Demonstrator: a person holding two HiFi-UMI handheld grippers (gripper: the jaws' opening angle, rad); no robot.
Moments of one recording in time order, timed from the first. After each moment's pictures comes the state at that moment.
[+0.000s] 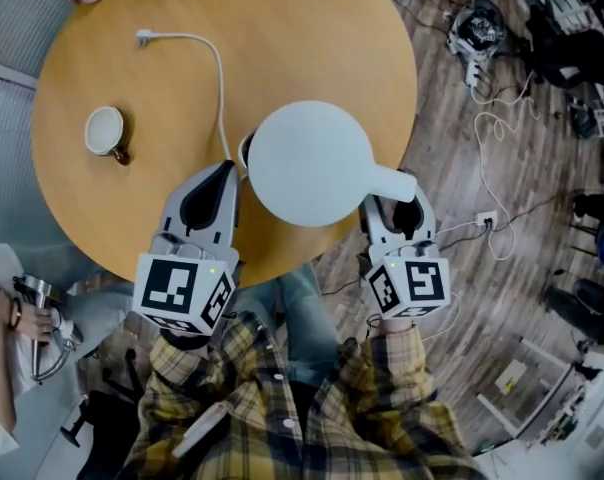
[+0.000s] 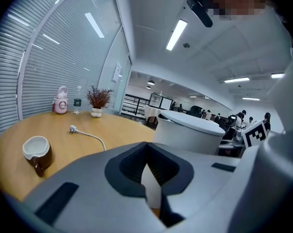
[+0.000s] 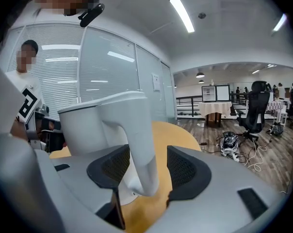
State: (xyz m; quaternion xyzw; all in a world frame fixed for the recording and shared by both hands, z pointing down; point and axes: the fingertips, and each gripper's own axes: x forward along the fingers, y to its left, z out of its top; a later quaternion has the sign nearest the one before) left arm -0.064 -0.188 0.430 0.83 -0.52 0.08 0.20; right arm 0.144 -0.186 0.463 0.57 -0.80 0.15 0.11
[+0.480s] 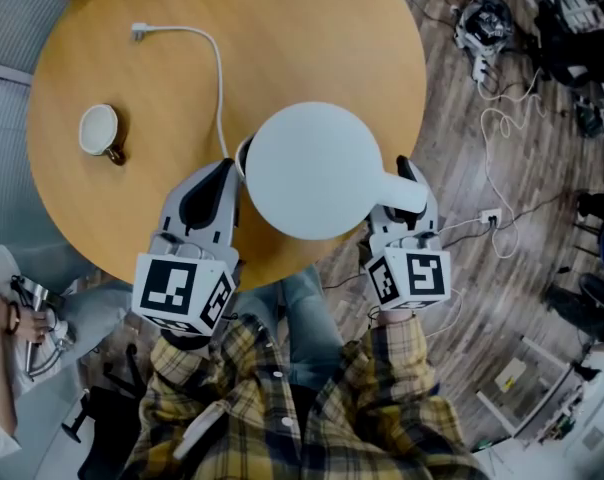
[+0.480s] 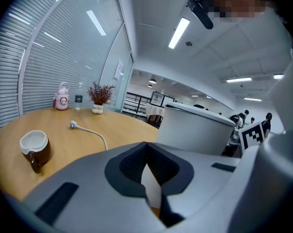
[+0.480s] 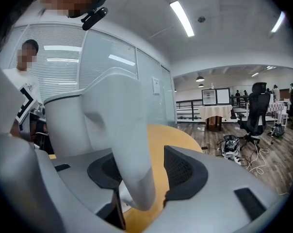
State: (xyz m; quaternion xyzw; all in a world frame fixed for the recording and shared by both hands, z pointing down) left arm -0.060 -0.204 0.453 0.82 -0.52 0.08 0.22; right arm 0.146 -0.218 0.476 0.57 -0.80 0.13 0.09
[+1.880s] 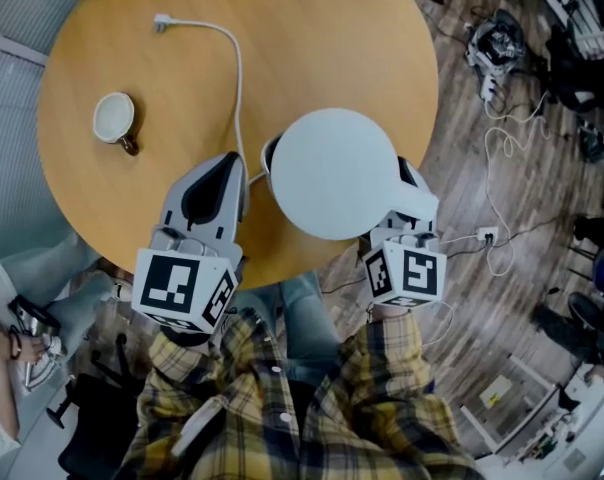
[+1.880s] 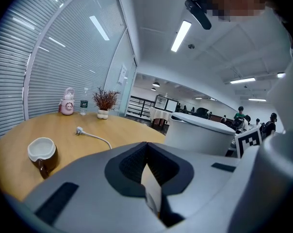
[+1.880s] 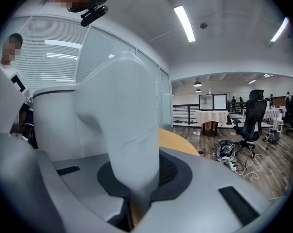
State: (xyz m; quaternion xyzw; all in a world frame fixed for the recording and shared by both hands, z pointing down) left arm -0.079 -0.206 0.432 0.81 -0.55 0.07 0.20; right arm 0.138 -0.233 0.468 0.59 -0.79 0.10 0.09
